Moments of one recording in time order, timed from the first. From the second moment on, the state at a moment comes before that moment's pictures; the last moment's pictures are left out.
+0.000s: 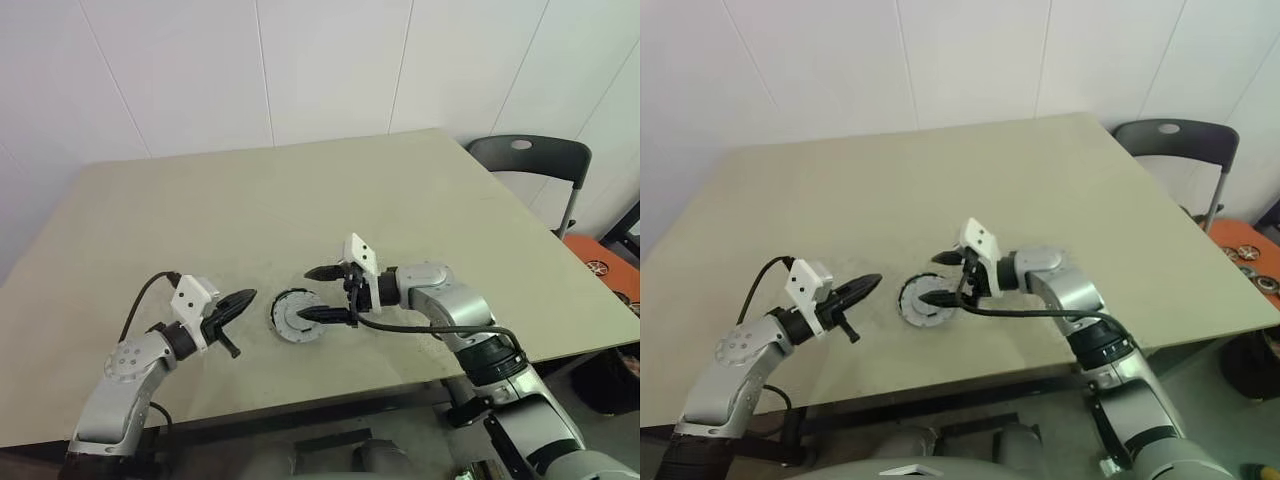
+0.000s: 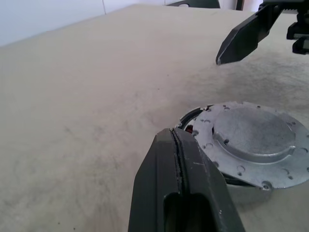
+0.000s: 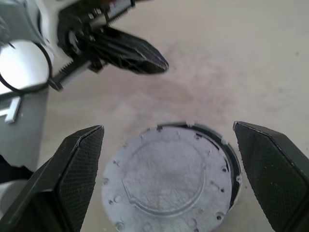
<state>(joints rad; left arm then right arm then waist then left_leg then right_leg) 0.08 0.49 0.06 -0.24 -0.35 0.20 -0.71 -0.56 -0.38 0.34 0.10 0.29 0.51 1.06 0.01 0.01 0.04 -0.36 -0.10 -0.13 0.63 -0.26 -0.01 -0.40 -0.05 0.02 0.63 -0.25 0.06</state>
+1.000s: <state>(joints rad) 0.17 0.52 0.06 -0.22 -0.37 0.11 -0.81 -0.57 -0.32 0.43 0.24 0.11 0.35 1.07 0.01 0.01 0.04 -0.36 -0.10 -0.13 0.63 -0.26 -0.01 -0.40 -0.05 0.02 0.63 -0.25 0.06</state>
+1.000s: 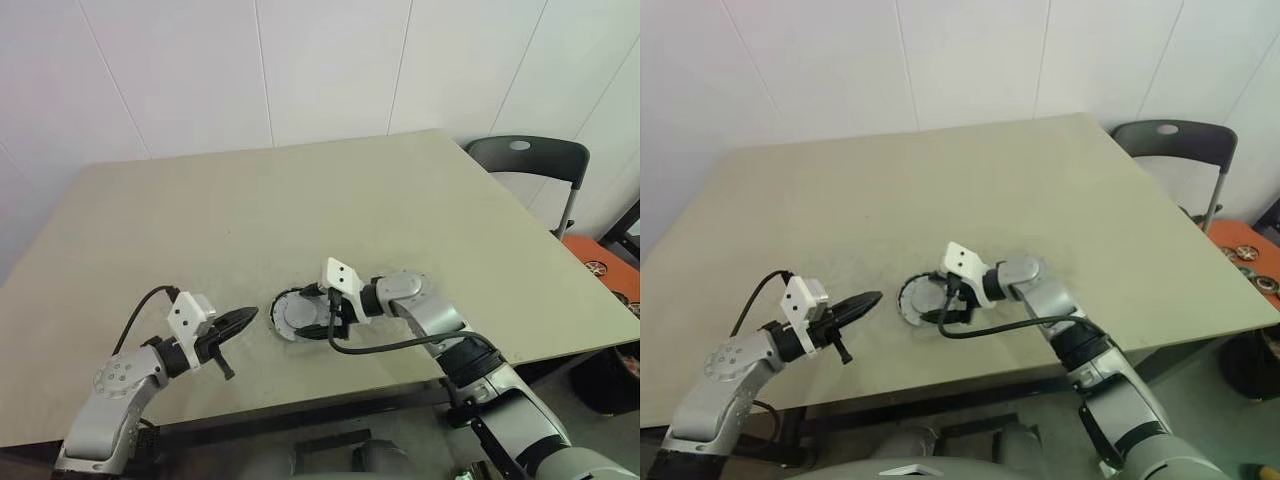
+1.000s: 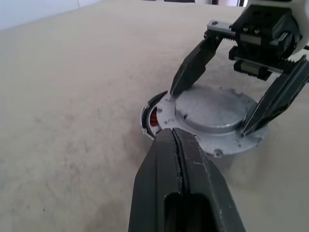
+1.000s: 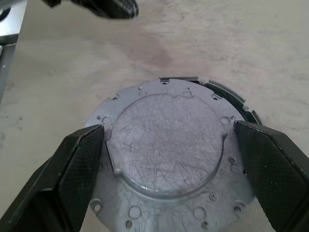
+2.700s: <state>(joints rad) 0.19 0.49 0.06 0.00 -0.33 -0.06 -0.84 -0.57 -0.25 0.40 0.28 0.05 0.37 0.97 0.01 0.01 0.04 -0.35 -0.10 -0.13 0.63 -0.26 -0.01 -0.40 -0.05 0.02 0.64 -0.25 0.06</state>
